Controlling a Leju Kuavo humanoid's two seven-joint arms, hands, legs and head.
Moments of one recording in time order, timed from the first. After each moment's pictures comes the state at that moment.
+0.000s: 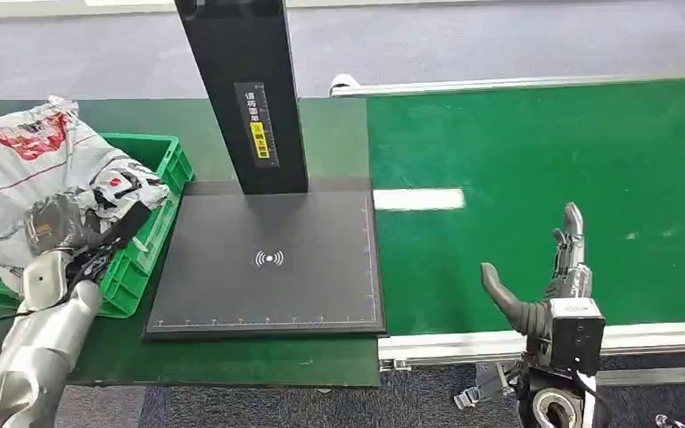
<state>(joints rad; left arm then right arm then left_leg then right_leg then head) -0.66 0.23 0.08 -0.60 -1.27 0.49 0.05 -0.02 0.10 0.02 -1.65 0.32 -0.27 -0.42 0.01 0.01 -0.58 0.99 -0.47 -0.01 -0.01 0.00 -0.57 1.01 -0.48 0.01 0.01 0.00</state>
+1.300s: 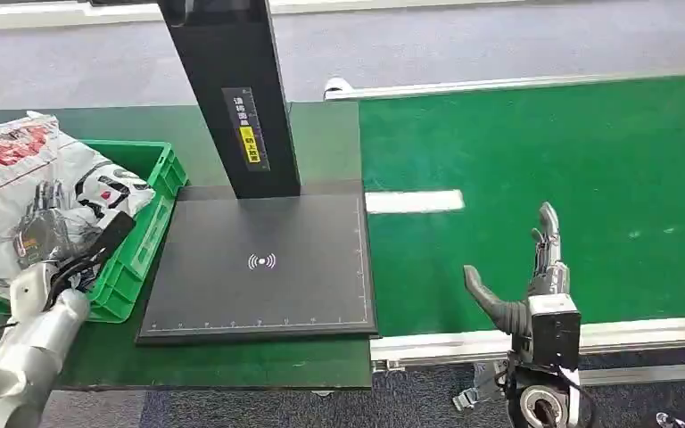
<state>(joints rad) -0.66 0.27 0.17 -0.48 -1.14 0.60 -0.16 -0.02 0.09 0.07 -1.61 0.32 -0.28 -0.42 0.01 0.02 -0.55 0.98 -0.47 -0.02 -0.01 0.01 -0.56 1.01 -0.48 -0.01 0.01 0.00</state>
